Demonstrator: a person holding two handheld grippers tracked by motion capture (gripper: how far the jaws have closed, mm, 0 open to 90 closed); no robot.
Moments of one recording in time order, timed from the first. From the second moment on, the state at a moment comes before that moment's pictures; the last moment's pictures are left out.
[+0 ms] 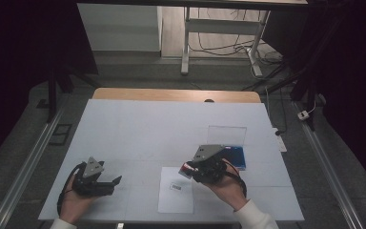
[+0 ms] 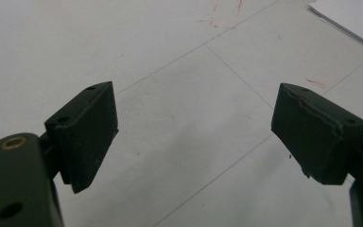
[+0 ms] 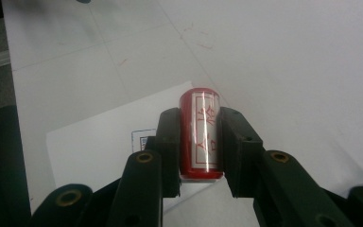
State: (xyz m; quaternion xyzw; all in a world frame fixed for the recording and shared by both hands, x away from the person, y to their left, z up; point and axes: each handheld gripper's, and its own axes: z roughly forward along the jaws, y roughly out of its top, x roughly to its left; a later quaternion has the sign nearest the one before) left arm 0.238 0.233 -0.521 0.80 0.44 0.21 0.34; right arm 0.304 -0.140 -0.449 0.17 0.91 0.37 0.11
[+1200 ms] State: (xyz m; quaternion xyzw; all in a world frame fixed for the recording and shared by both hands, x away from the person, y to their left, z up) left arm 0.238 0.233 -0.521 0.81 0.44 0.21 0.34; right arm 0.349 -0.234 -0.432 0.29 0.87 0.36 0.20
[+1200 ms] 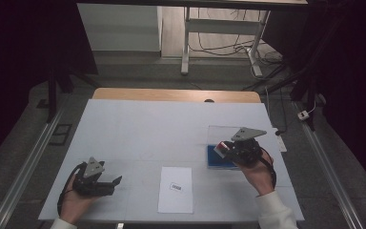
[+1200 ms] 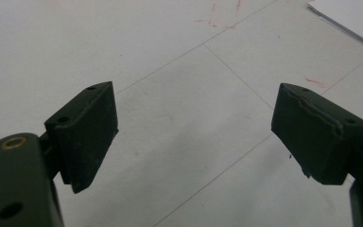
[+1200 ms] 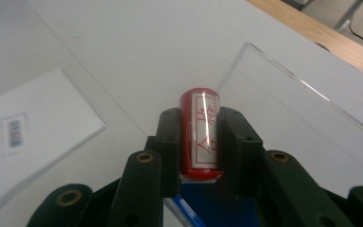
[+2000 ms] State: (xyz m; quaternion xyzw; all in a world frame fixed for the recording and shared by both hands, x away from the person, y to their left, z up) left arm 0.239 0.233 -0.521 0.81 0.44 0.21 0.34; right arm 0.376 -0.248 -0.466 0.32 0.88 0.29 0.17
